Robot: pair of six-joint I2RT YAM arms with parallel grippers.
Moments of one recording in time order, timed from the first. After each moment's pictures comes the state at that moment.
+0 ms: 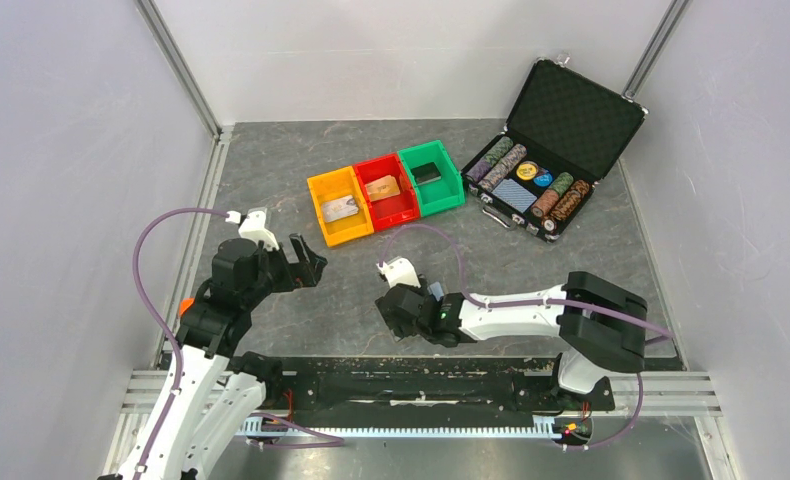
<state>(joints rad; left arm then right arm) -0.28 0.57 0.71 -0.65 0.05 -0.40 1.24 1.63 0.86 -0.17 0.45 0.53</state>
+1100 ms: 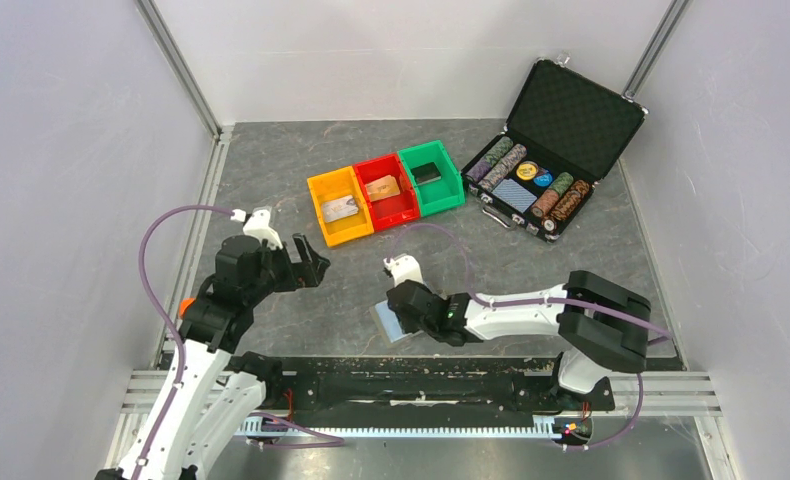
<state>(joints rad) -0.28 0.59 0.71 -0.65 0.08 -0.40 1.21 1.63 0.81 -0.05 0.41 0.53</state>
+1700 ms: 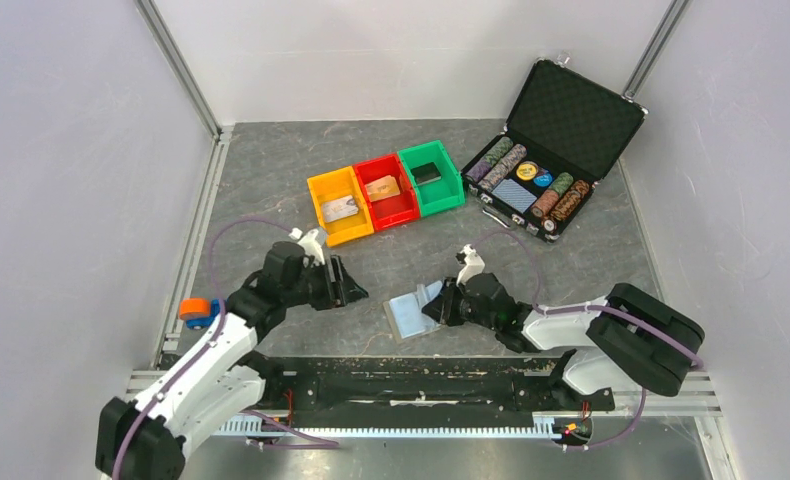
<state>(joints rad) -0.41 0.77 0.50 -0.40 0.37 -0.63 0.90 1.40 0.30 0.55 0.01 0.78</state>
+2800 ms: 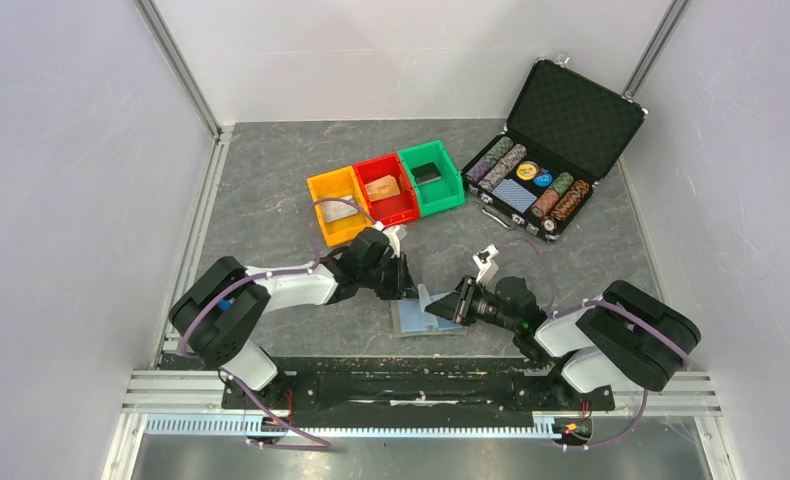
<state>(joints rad) -0.76 1.56 0.69 0.11 0.34 -0.74 0.73 1.43 0.10 1.03 -0.32 1.00</state>
